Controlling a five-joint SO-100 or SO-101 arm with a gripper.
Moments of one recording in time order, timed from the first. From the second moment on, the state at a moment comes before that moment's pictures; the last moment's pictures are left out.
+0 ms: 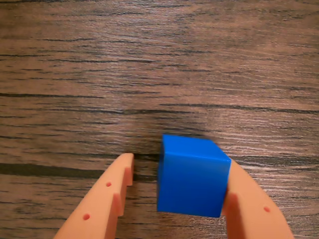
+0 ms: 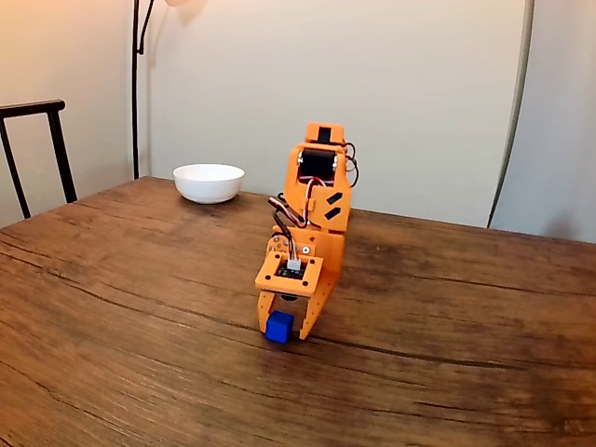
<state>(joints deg) -3.5 25.8 21.3 64.0 87.9</state>
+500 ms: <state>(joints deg) -3.3 23.1 20.0 59.9 86.7</state>
